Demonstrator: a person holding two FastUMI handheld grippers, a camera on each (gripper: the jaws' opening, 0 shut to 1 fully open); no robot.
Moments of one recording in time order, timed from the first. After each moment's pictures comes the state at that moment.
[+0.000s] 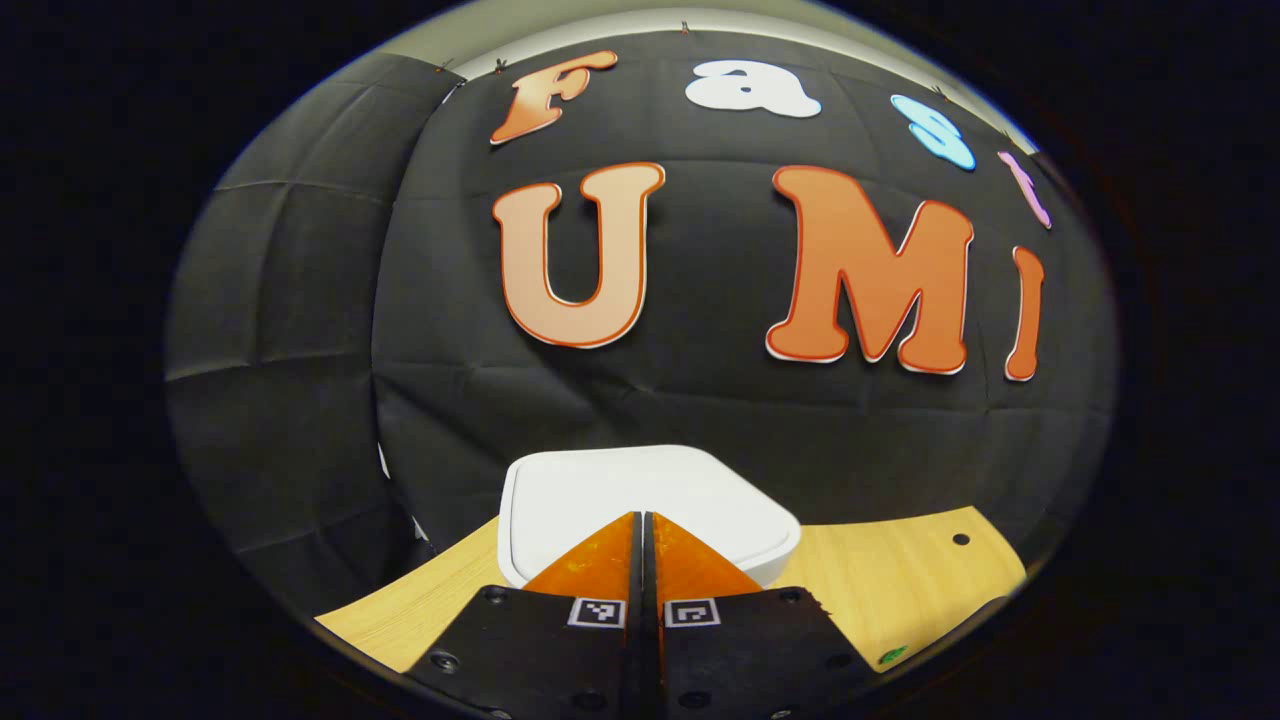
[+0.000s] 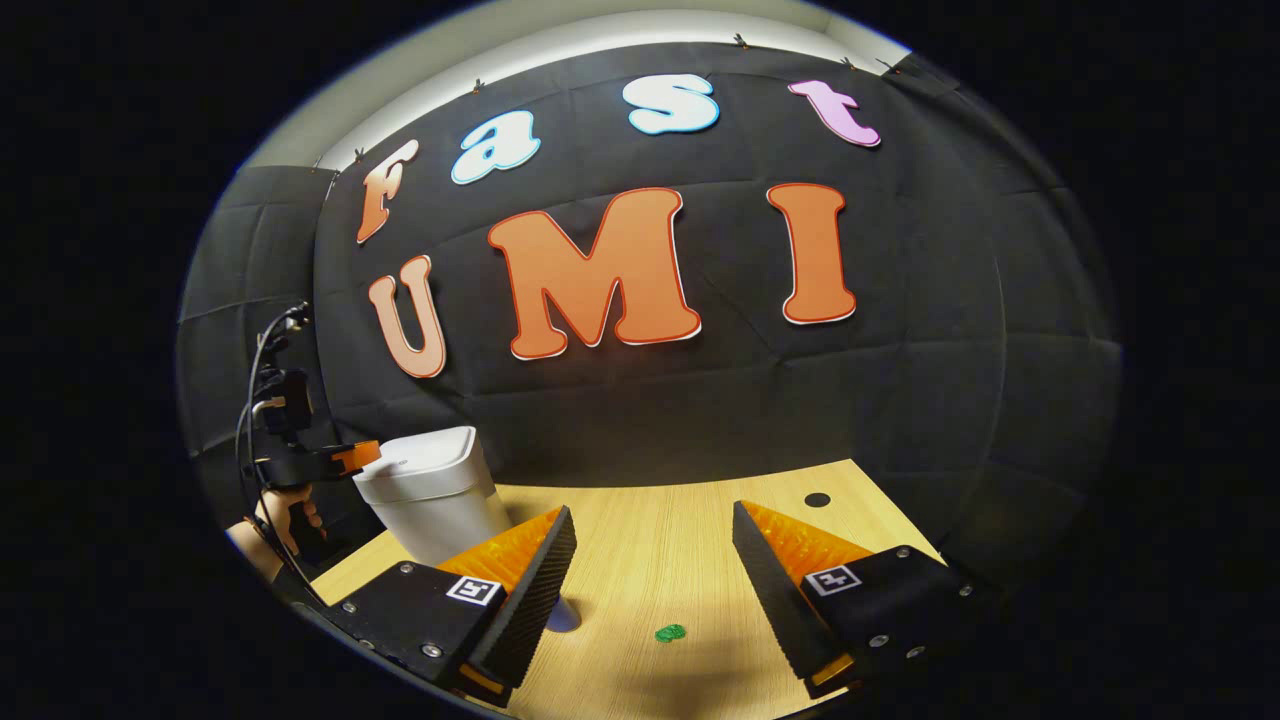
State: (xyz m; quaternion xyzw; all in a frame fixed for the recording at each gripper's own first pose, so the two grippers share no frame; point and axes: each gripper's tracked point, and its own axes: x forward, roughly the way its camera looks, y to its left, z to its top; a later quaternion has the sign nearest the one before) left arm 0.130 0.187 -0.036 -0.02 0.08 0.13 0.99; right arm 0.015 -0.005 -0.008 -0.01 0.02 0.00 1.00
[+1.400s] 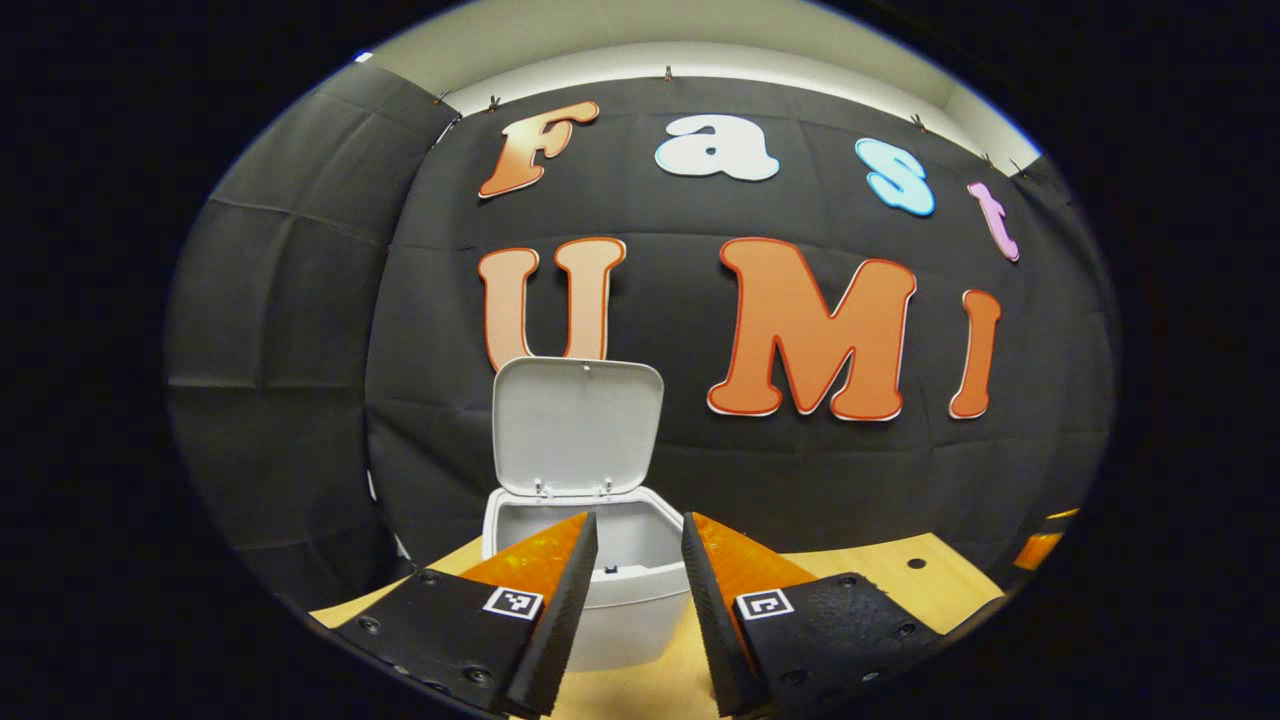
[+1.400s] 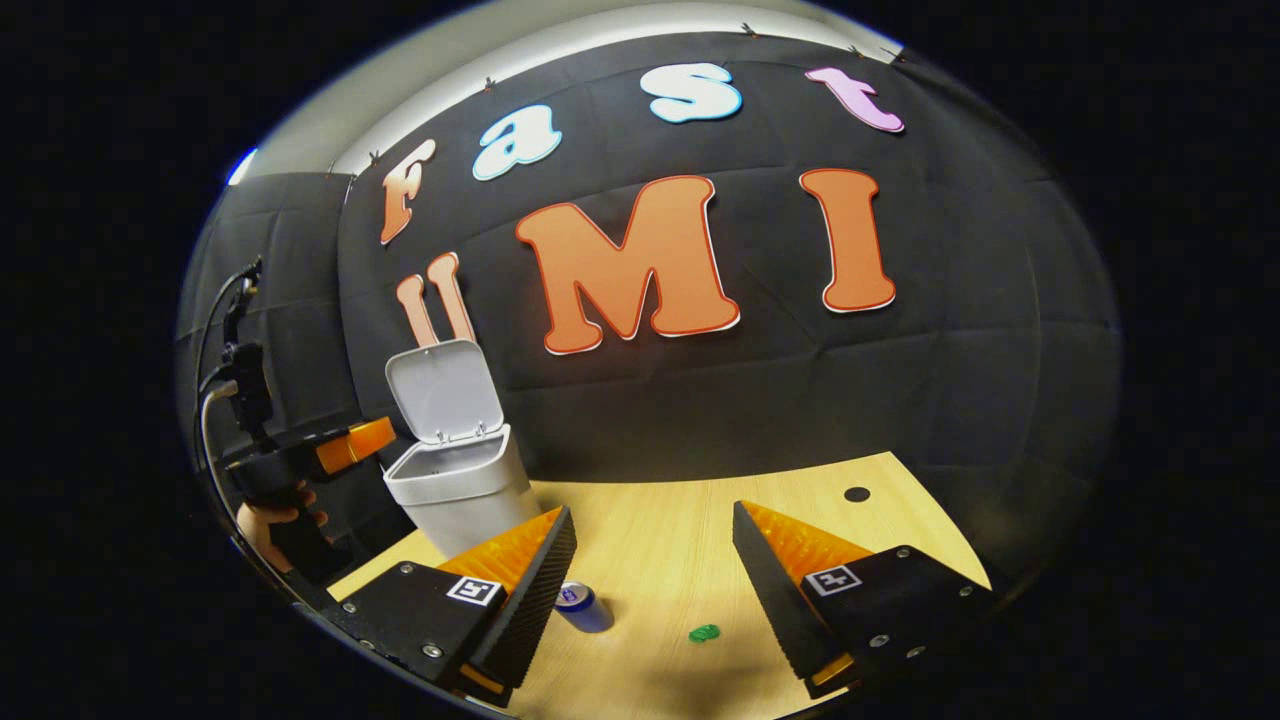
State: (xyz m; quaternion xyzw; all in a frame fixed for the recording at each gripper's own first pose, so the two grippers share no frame) left arm 0.050 0.103 0.032 -0.04 -0.01 0.08 1.00; right arm 0.022 0.022 -0.016 -0.01 0.04 0.05 1.00
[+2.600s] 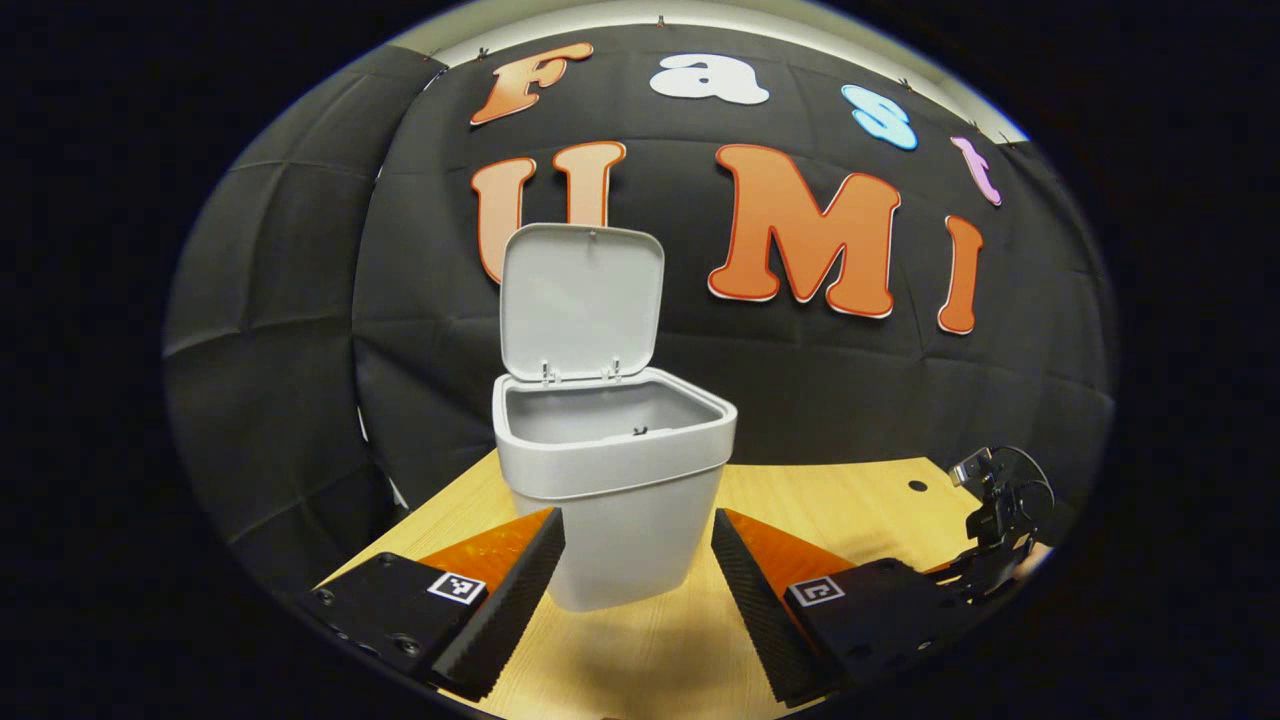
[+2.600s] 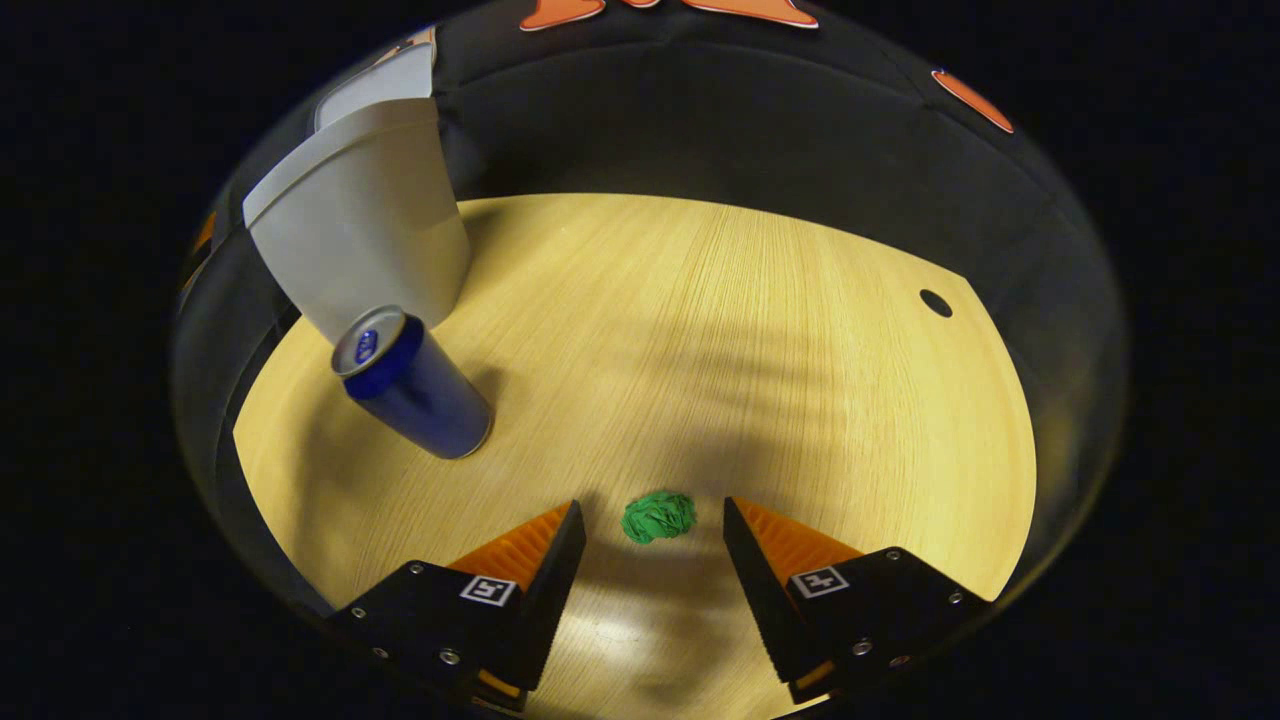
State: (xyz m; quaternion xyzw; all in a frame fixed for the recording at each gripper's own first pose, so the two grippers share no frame) left arm 0.024 0.151 -0.092 -0.01 0.11 0.07 0.99; right arm 0.111 -0.022 -0.314 -0.11 0.42 0.06 0.90
